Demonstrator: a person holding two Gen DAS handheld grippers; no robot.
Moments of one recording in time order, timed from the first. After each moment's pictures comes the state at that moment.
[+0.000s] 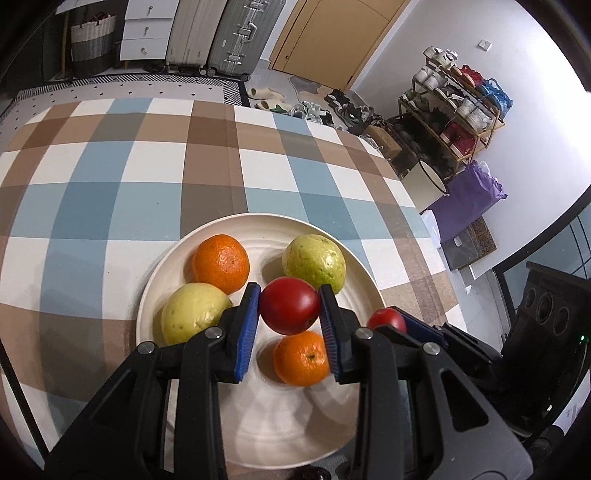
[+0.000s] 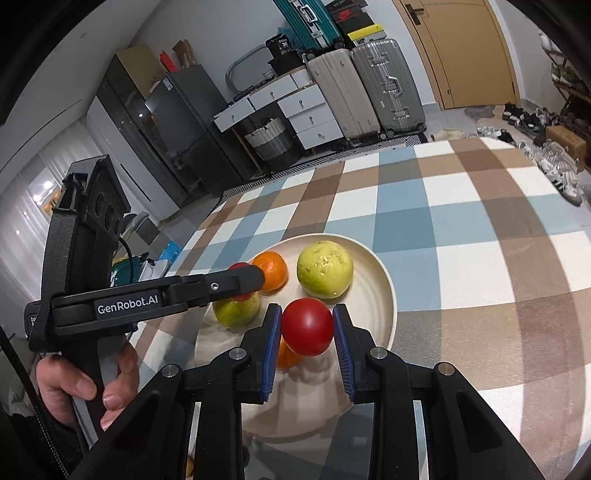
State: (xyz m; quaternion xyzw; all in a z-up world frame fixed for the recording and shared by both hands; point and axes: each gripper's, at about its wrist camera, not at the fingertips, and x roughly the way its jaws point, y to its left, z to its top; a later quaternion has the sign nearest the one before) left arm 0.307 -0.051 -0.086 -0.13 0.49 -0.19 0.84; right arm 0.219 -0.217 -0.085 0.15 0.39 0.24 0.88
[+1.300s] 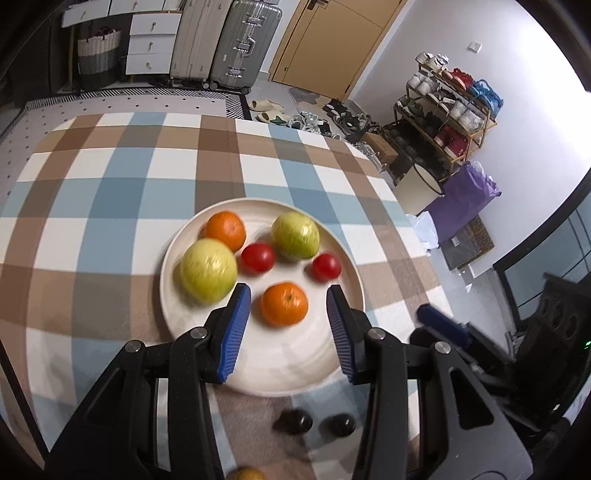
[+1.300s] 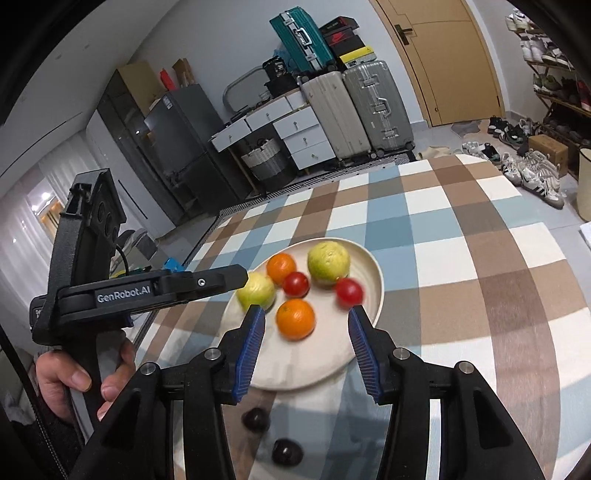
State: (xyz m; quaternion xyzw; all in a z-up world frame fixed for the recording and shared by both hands) left arm 0.222 -0.037 -0.041 -0.12 0.46 -0.18 0.86; right arm 0.148 -0.230 -0.050 0.14 0.35 0.21 0.90
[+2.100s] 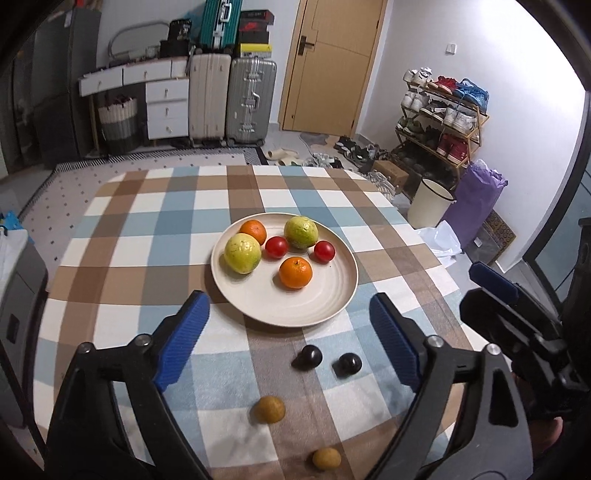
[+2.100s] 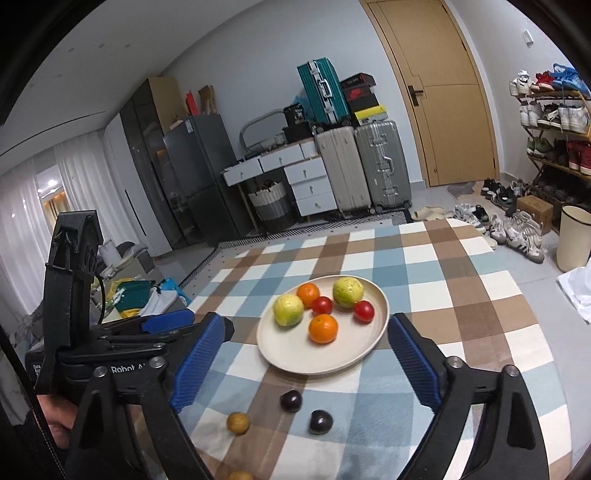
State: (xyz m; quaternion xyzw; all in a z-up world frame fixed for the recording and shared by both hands) left arm 0.072 -0.028 0.019 -0.04 0.36 -0.13 0.92; right arm 0.050 -0.217 0.000 0.11 0.24 0.20 0.94
